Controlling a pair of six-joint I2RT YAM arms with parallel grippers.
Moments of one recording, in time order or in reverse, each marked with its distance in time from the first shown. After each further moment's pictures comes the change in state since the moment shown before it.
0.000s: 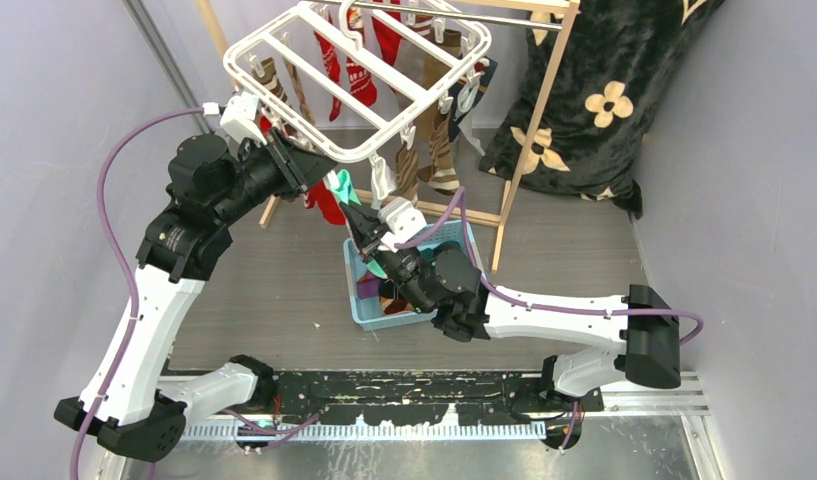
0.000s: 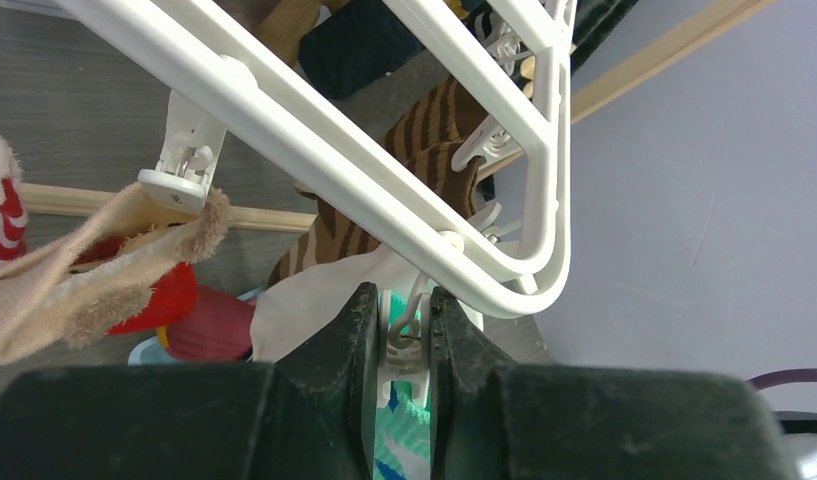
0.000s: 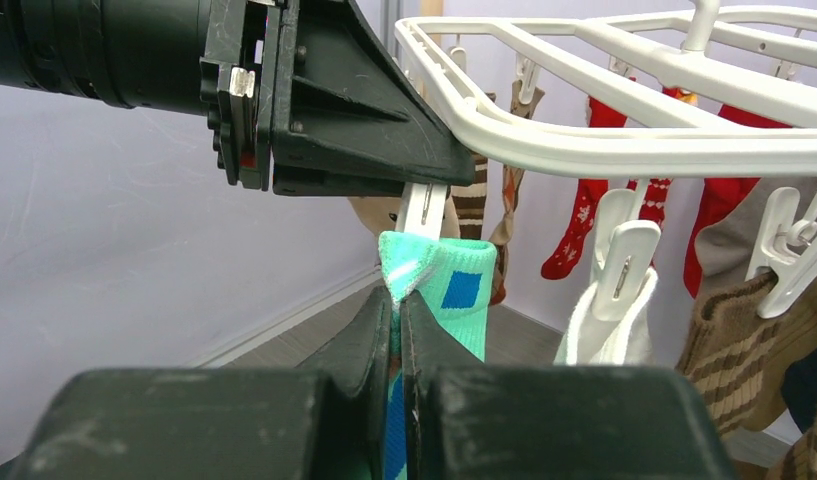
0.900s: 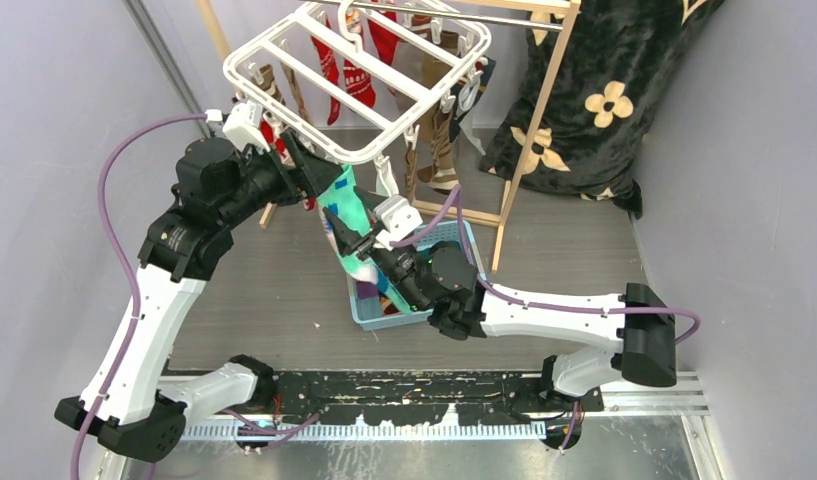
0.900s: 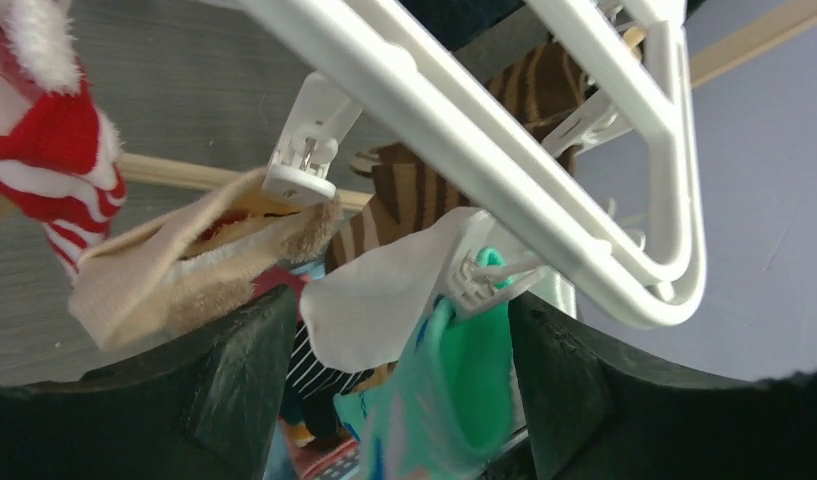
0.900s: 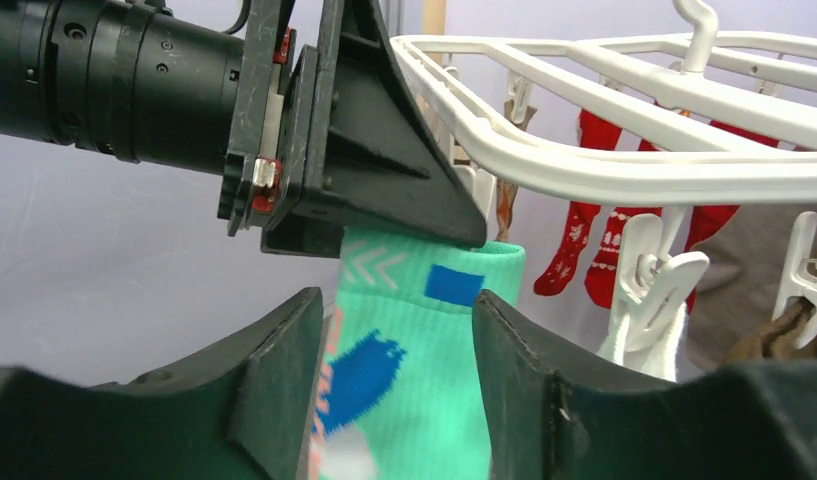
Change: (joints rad) left arm 0.000 -0.006 -0.024 -0.051 -0.063 0.040; right arm 0.000 0.036 0.041 0.025 -0.002 -0.018
